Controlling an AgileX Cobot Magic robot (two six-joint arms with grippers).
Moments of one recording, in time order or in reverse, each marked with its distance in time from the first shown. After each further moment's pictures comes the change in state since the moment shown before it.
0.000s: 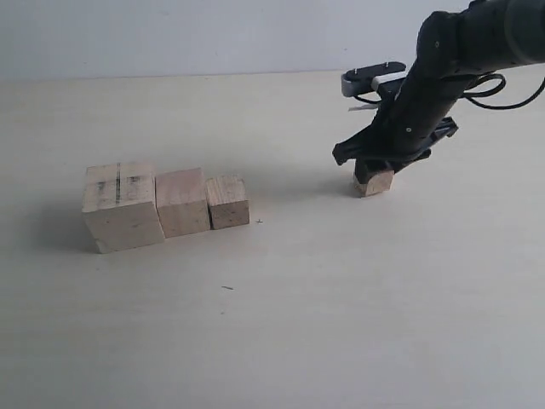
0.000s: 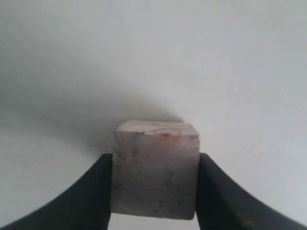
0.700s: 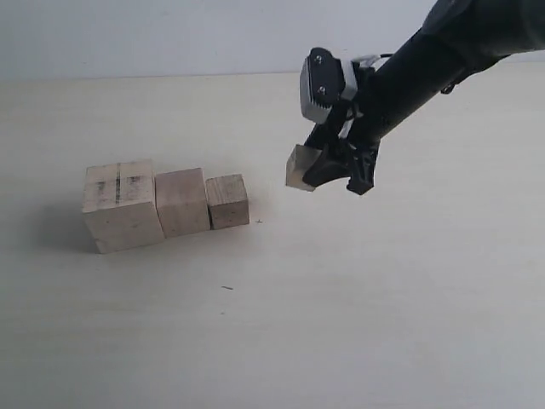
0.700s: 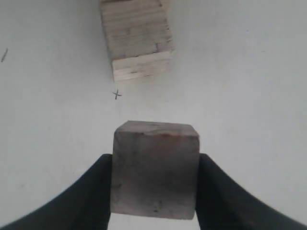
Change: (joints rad) left arm 0.000 0.000 0.000 0.000 0.000 0.000; right arm 0.013 -0.047 0.002 0.636 0.165 -1.609
